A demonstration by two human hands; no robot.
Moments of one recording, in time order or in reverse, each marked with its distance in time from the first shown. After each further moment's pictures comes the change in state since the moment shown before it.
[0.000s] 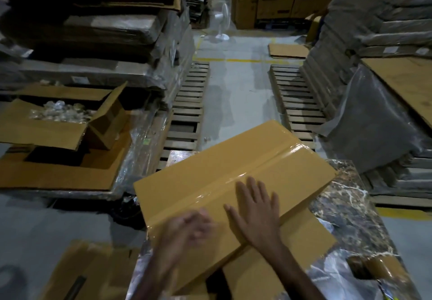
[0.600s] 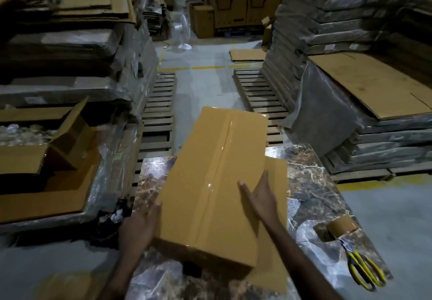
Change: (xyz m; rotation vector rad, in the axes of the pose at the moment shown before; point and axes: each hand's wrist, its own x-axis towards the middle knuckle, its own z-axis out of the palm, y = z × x) left_hand 0.038 -0.031 -0.033 0.805 0.448 0.308; right_hand -0.022 0.056 -0.037 0.615 0.087 0.510
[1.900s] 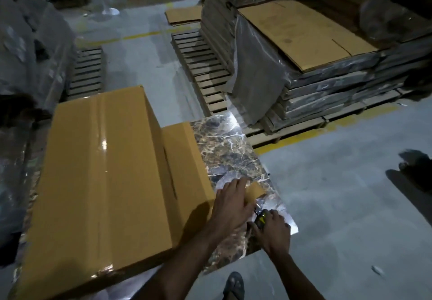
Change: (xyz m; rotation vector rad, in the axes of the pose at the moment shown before) left_hand -0.151 0.311 0.369 0.281 -0.603 0.762; right_hand -0.008 0.389 -0.162 -0.685 0.071 0.258
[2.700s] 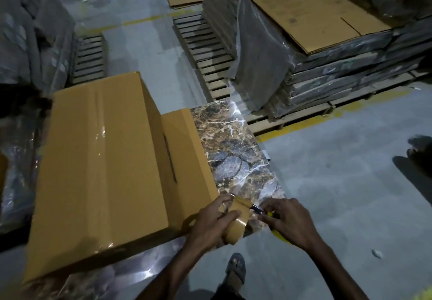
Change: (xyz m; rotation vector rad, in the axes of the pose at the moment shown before) left_hand -0.092 -0.002 -0.005 -0.764 -0.067 -0.388; right_hand -0.052 0.003 -0.165 0.200 -0.124 -0.336
